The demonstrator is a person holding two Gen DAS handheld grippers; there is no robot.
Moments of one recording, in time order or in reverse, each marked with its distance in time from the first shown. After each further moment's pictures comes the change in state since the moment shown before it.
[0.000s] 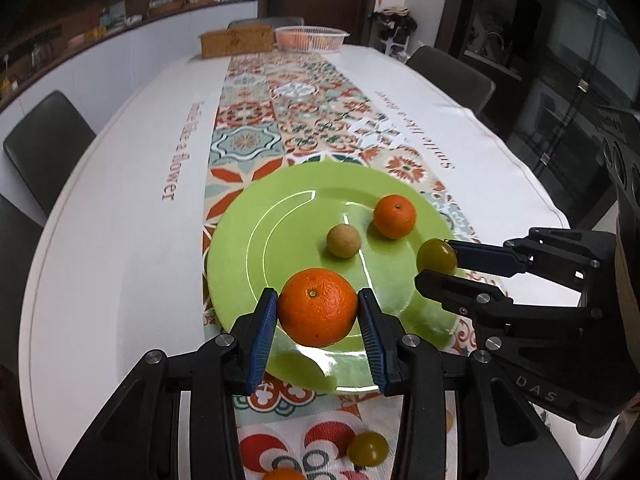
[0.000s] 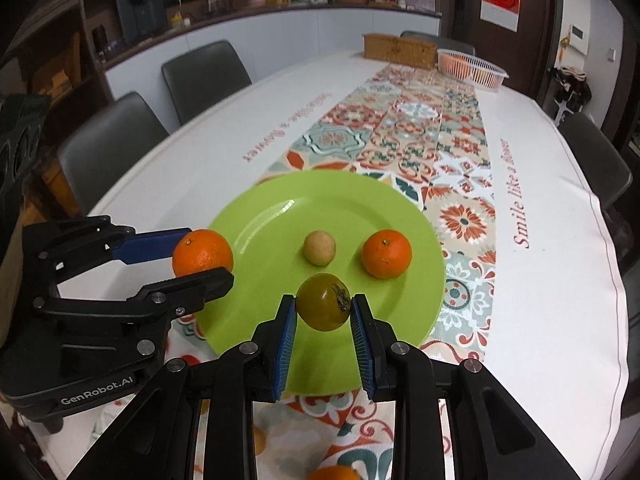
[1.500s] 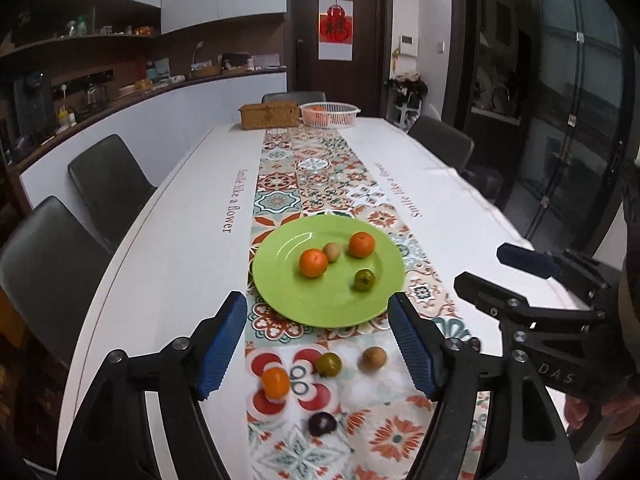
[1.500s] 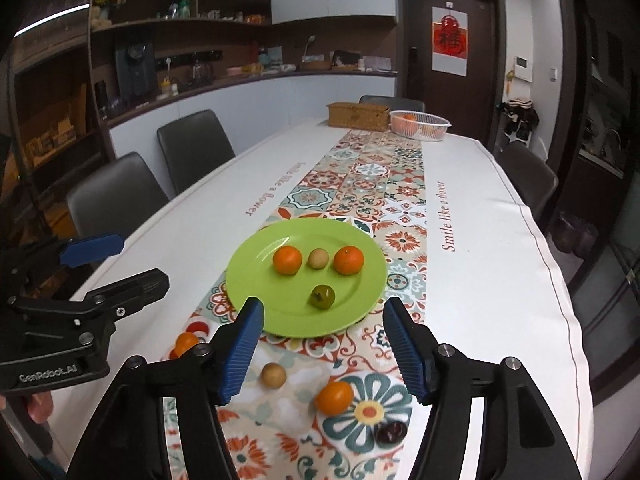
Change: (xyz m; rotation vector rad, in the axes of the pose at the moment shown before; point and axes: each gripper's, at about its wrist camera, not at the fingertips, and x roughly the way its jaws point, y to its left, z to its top) left arm -0.165 -0.050 -0.070 -0.027 -0.277 0.117; right arm -0.153 0.022 -0.074 0.093 -0.290 -0.101
